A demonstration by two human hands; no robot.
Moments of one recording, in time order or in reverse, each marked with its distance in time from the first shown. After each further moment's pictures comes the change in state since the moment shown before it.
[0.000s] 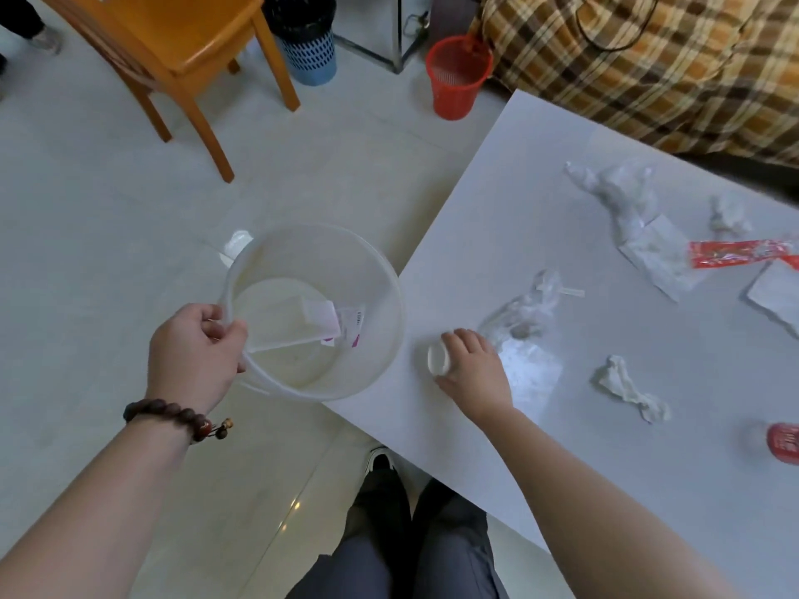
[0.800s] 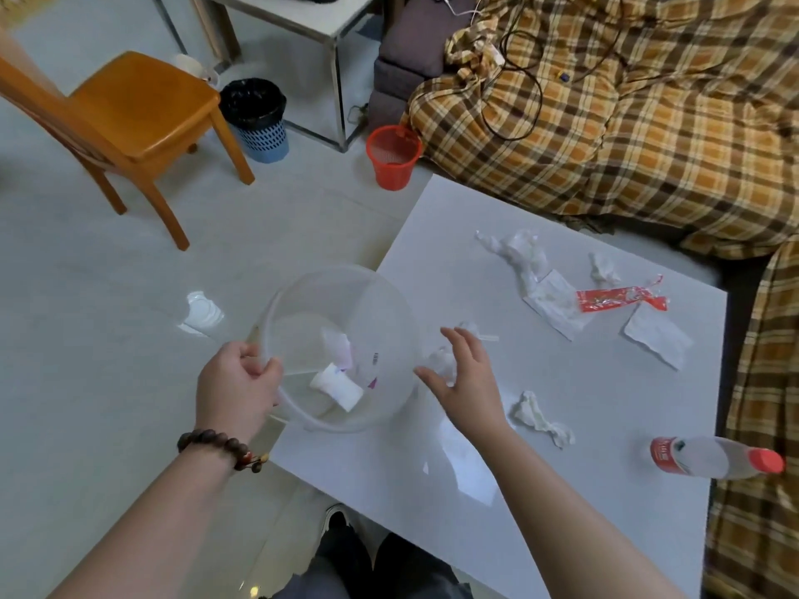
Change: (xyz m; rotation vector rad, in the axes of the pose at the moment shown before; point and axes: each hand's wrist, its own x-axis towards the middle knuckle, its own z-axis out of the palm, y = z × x) left_hand -0.057 0.105 0.044 -0.091 -0.112 0.044; right_hand -0.040 0.008 -0.142 0.396 0.276 0.151
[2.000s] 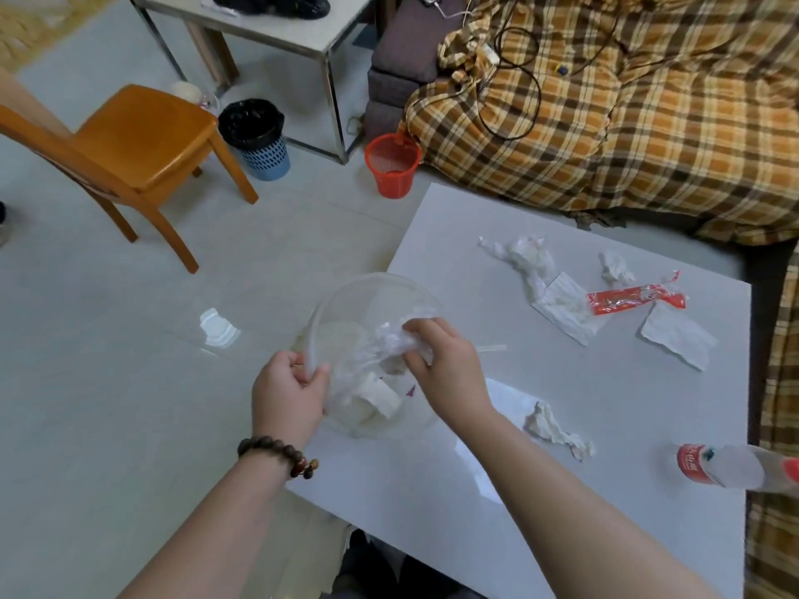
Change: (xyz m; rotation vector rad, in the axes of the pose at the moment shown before) left_hand 0.009 0.031 0.049 -0.061 -0.048 0.014; right_hand 0.034 -0.059 -0.013 0.075 0.073 -0.212
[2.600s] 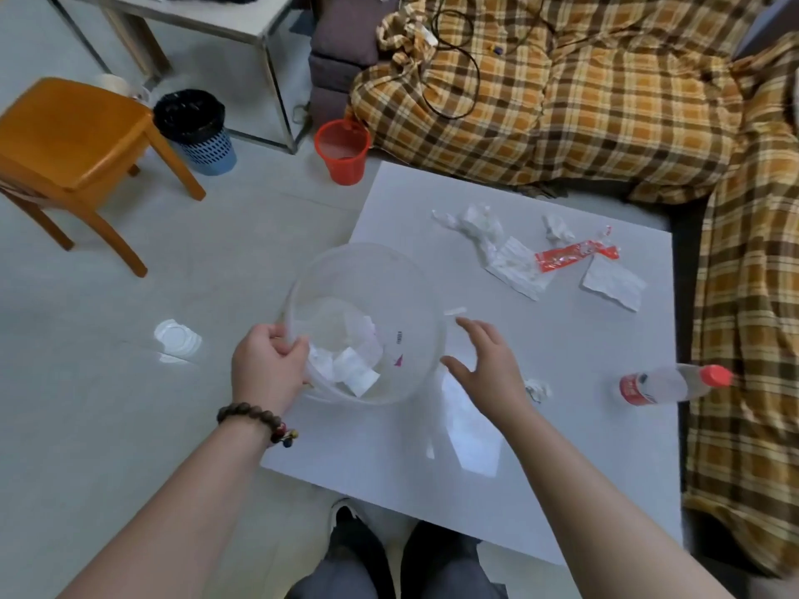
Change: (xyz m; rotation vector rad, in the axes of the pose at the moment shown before) left_hand -0.017 -0.001 0.004 -0.032 -0.084 0.071; right_hand -0.083 0.072 -0.044 -0.137 0.031 0.295
